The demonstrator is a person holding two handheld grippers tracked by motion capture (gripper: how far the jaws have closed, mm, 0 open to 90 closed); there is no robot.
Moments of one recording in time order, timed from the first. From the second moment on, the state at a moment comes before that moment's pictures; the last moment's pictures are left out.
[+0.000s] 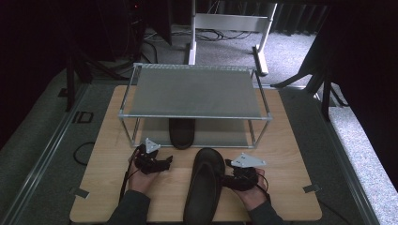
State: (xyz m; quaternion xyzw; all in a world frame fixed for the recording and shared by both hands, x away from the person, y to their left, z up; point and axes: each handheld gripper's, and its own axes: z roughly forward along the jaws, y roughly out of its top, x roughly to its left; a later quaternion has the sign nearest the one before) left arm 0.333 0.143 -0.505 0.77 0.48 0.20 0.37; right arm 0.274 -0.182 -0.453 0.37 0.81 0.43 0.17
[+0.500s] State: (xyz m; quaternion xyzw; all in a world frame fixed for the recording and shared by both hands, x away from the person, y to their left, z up) left arm 0.333 0.141 -0.504 0.77 0.47 0.20 0.37; right arm 0.295 -0.156 -0.473 0.38 0.82 0.41 0.12
